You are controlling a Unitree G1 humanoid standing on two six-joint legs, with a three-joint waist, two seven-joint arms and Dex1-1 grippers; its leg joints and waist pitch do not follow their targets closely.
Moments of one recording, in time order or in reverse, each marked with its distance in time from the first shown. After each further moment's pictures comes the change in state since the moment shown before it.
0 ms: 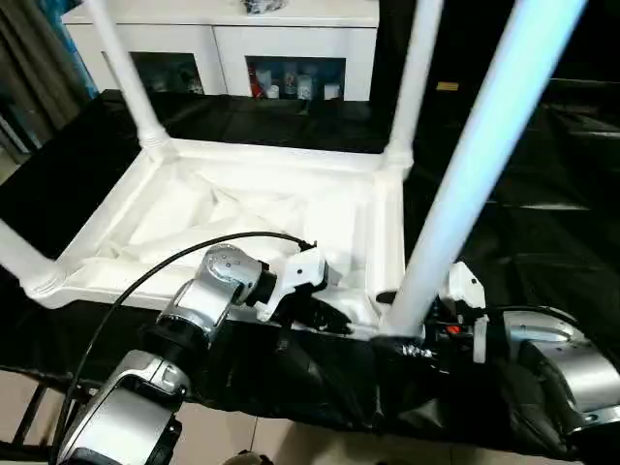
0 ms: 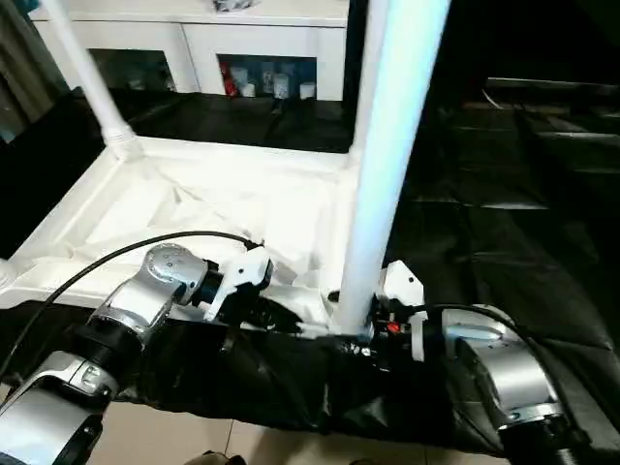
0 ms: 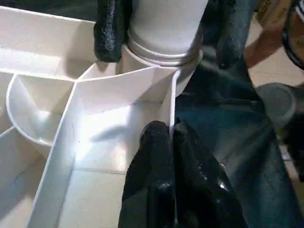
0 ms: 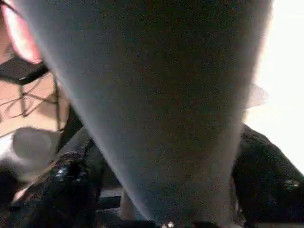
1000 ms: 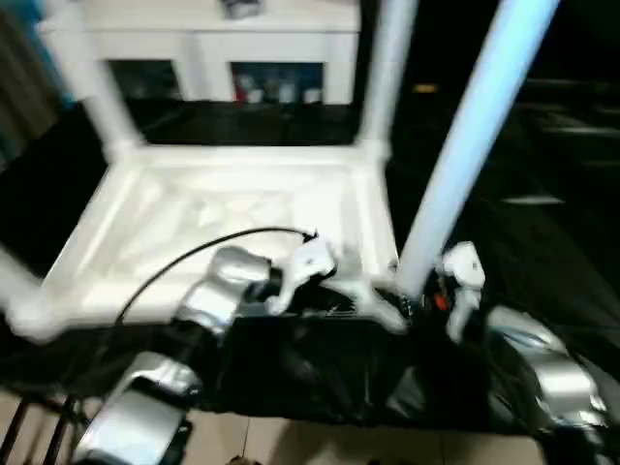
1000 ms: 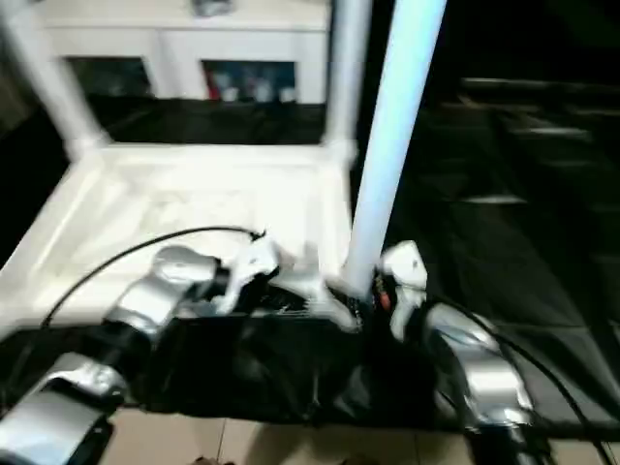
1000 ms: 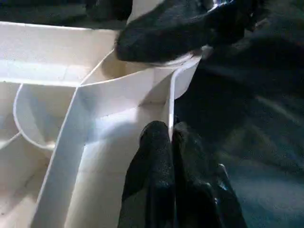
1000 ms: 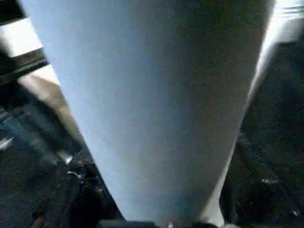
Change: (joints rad) left arm -0.020 -0.114 0.053 0.032 0.062 0.095 0.359; right arm -0.022 0.286 -0.159 0.089 -0.106 -0.039 -0.600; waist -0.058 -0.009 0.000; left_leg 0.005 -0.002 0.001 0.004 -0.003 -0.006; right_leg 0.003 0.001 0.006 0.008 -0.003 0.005
